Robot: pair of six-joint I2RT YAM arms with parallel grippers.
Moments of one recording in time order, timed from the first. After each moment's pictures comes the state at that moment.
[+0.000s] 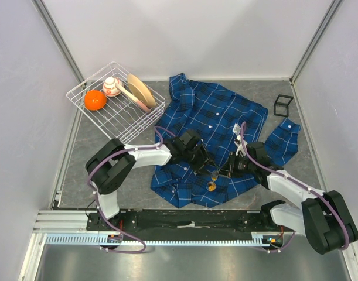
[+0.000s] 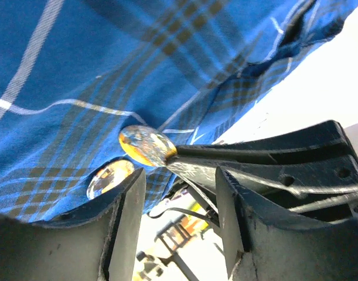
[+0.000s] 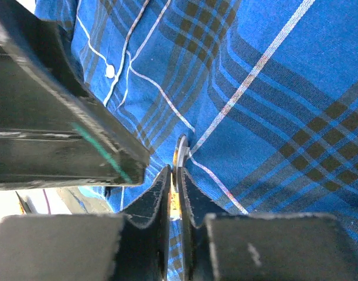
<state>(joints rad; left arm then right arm) -0.89 1.82 1.05 -0.06 0.35 -1.40 0.32 1.13 0.34 0.00 -0.56 0.57</state>
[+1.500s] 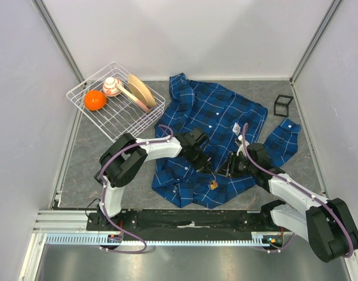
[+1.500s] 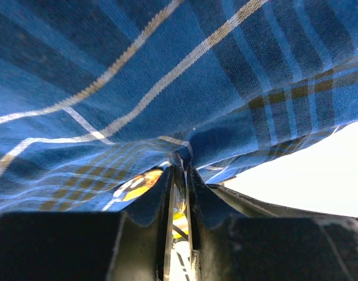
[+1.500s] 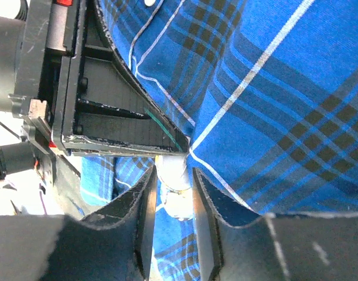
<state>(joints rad) -0.89 1.99 1.26 -0.41 0.36 -1.59 0.34 1.05 0.32 0.01 -0.52 0.58</state>
